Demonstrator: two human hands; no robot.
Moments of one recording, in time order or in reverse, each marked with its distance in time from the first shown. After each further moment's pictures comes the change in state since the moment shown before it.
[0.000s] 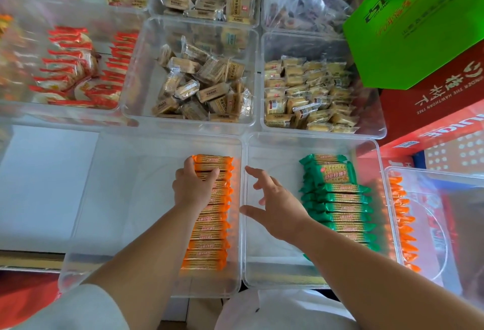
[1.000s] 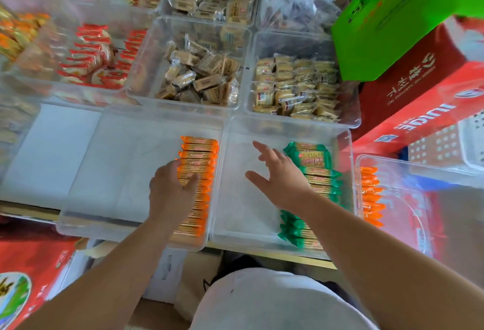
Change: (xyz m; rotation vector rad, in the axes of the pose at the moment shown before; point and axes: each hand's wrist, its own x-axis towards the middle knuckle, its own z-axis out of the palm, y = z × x) left_hand -0.129 0.016 -0.039 0.008 0.124 0.125; right_hand -0.036 0.047 -0.055 -0.115 0.105 -0.171
